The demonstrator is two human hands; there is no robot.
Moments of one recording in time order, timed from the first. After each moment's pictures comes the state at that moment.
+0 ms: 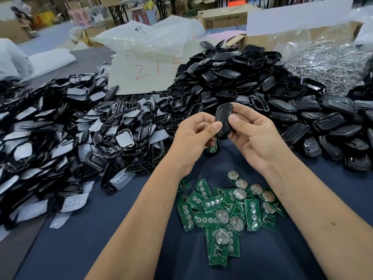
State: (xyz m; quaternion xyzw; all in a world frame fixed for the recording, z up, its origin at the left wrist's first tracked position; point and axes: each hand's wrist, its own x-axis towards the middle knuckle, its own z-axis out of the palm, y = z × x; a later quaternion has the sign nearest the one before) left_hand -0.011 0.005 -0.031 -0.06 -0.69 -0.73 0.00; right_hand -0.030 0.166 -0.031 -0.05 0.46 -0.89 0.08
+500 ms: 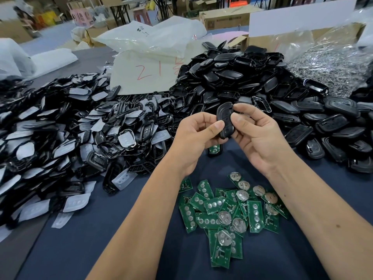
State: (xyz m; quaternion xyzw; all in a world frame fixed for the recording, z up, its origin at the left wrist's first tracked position) left_hand -0.010 0.006 -0.027 -0.07 -0.64 -0.77 -0.01; right_hand -0.029 0.167 -0.029 -0.07 0.44 -0.89 0.06
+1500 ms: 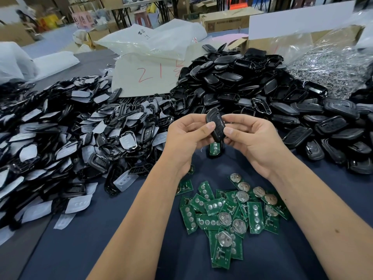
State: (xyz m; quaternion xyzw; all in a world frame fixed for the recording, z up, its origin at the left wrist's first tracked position) left_hand -0.009 -0.005 -0.025 0.00 -0.63 -0.78 0.03; right_hand -0.028 0.170 -0.037 -0.07 0.56 -0.82 0.08
